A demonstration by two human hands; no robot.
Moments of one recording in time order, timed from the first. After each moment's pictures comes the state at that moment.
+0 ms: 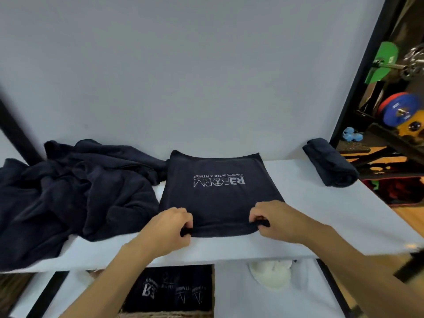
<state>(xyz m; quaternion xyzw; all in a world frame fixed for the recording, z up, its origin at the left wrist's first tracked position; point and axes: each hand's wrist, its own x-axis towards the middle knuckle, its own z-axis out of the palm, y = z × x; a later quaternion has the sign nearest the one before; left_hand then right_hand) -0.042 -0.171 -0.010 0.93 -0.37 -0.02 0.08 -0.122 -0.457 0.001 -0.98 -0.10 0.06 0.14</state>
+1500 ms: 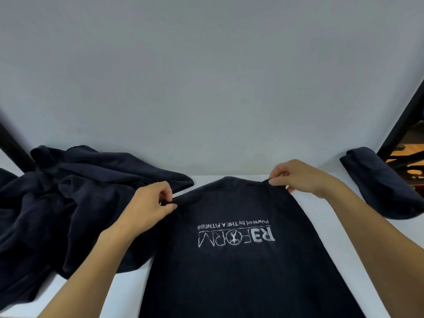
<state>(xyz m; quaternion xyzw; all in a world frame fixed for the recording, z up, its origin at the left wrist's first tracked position) 0.078 -0.162 0.008 0.94 -0.18 0.03 0.28 0.046 -0.528 0.026 -0.90 0.05 0.09 0.42</state>
